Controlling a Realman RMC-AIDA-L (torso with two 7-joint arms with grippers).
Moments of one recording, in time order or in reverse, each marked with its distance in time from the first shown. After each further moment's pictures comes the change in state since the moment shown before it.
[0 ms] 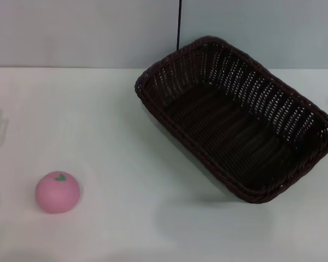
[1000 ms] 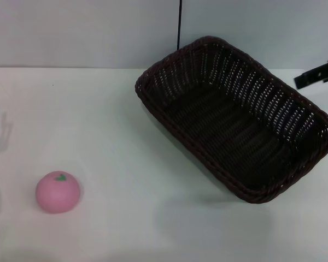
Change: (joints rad) left arm 0.018 0.000 0.015 -0.029 0.003 -0.014 -0.001; right arm 0.572 -0.060 -0.190 -0.079 -0.945 -0.207 0.671
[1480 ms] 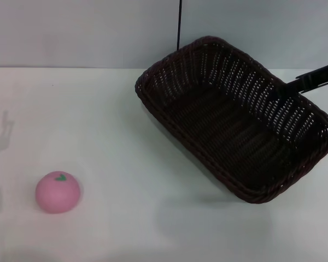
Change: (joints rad) left arm -0.008 0.000 0.000 0.000 0.001 0.001 0.000; right arm -0.020 0.068 -0.066 0.118 0.007 0.206 -0.088
